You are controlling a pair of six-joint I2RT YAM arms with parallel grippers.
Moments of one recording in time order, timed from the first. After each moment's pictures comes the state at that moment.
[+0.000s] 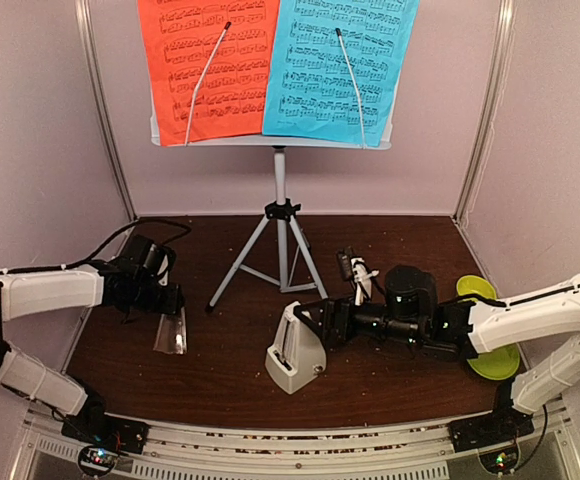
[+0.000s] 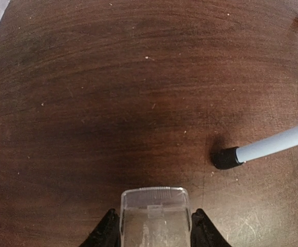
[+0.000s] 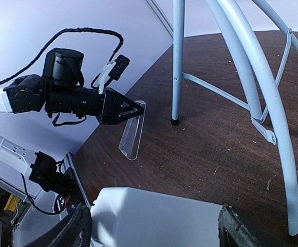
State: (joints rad) left arm -0.45 1.32 0.71 -0.33 -0.18 -0.30; right arm 1.07 1.37 0.66 0.46 0.02 0.63
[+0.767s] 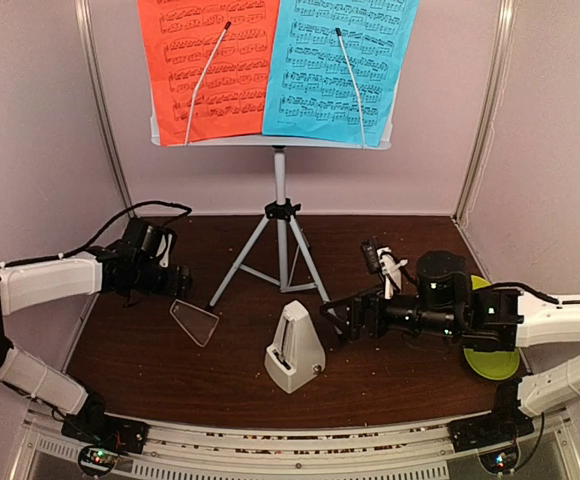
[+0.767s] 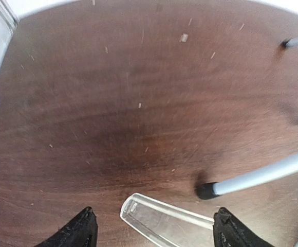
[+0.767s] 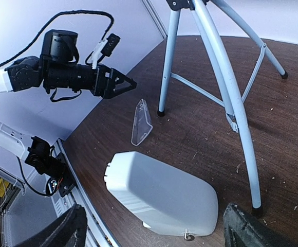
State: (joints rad) left arm -0.42 1.38 0.83 -0.31 -0.16 -0.25; right arm 1.07 1.11 0.71 0.05 0.06 0.55
